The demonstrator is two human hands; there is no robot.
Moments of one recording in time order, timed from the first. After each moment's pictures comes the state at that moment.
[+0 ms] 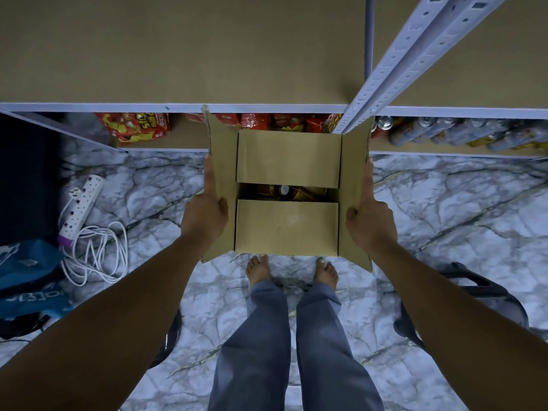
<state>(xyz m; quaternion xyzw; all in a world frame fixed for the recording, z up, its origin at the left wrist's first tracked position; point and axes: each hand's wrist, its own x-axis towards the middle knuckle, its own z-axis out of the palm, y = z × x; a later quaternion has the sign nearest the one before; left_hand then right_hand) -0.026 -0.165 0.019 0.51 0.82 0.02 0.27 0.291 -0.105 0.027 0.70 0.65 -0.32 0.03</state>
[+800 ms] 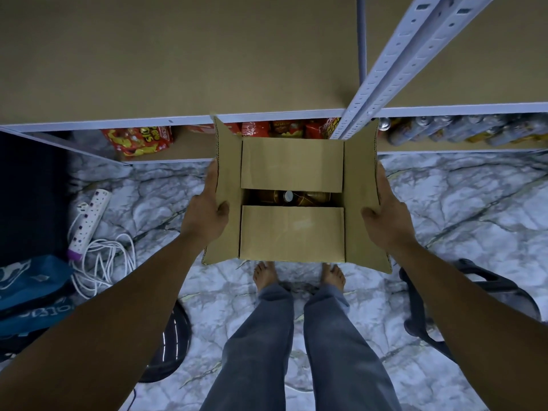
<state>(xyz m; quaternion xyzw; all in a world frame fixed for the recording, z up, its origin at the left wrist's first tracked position) -0.042 -0.150 0.032 0.51 0.79 0.05 0.34 0.314 -0.099 0.034 0.71 0.60 -0.37 -0.01</state>
